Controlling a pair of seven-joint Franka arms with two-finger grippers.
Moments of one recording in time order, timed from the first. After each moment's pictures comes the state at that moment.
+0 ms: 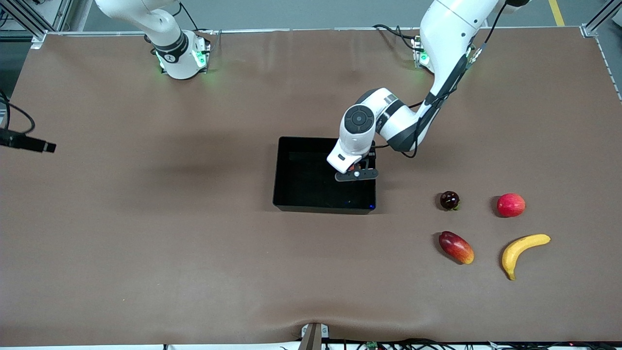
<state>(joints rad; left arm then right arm) -0.41 0.56 -0.32 -1.89 0.21 2.34 -0.90 0.45 0.25 -0.77 -1.38 0.20 1.33 -0.05</state>
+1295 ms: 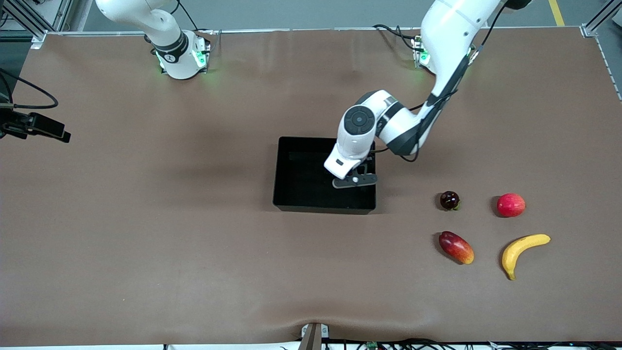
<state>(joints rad) -0.39 0.53 -0.31 -1.77 0.21 2.27 -0.93 0.59 0.20 -0.76 -1.33 0.15 1.35 -0.03</state>
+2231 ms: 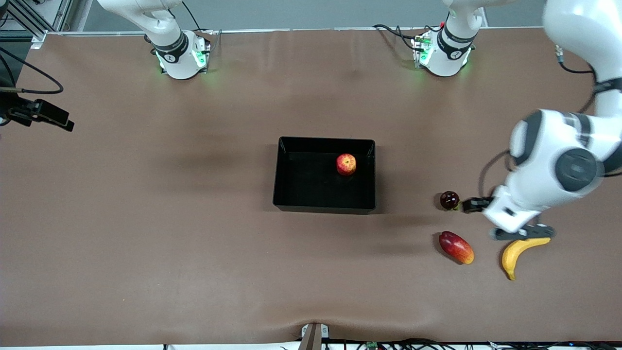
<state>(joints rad) 0.17 0.49 -0.29 -1.52 0.22 1.93 -0.16 0.10 0.00 -0.16 -1.55 0.00 1.45 0.09</state>
